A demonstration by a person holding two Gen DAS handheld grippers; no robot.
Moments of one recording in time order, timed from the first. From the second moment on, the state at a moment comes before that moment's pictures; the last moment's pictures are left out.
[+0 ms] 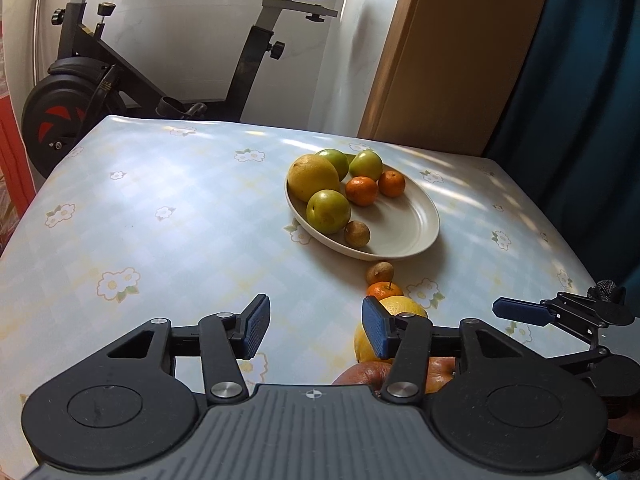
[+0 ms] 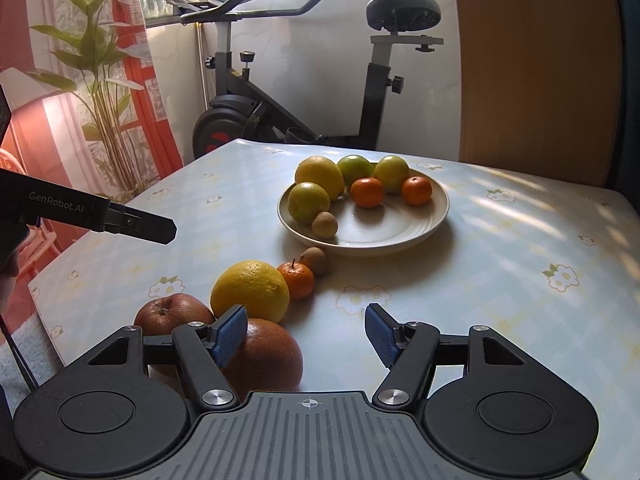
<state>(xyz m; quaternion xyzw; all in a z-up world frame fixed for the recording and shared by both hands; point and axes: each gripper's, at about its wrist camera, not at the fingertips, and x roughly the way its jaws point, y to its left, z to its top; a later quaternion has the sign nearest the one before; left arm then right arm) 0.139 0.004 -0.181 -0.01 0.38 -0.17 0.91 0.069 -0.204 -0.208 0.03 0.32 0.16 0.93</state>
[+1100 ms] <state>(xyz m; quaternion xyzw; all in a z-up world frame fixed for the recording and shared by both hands) 0.122 -0.001 -0.184 -0.01 0.37 -0.18 0.91 0.059 -0.173 -0.233 -0.01 0.35 0.23 0.91</state>
